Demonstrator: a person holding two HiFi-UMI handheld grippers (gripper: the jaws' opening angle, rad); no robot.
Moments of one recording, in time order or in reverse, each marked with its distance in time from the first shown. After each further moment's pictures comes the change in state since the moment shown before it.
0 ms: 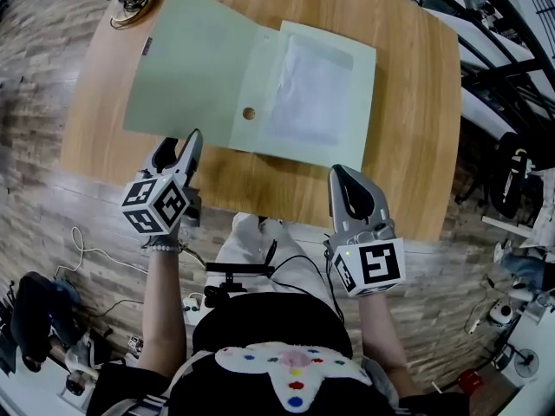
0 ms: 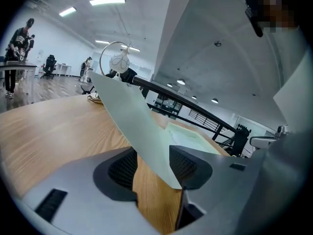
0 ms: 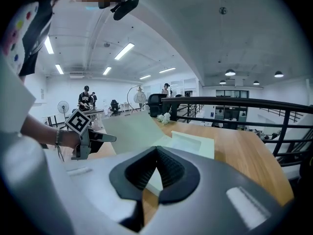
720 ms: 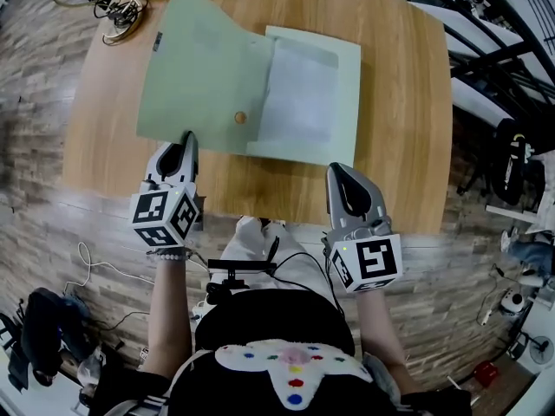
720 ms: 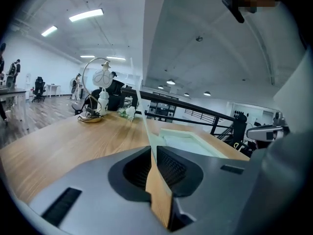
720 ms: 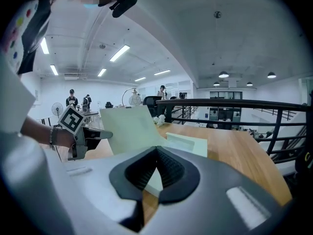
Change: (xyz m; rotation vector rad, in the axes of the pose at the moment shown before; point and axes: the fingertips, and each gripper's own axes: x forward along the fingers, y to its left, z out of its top) left arm -0.011 -0.042 0.026 0.206 -0.064 0.000; right arm -0.016 -0.009 0.001 0.044 -0.034 -0.073
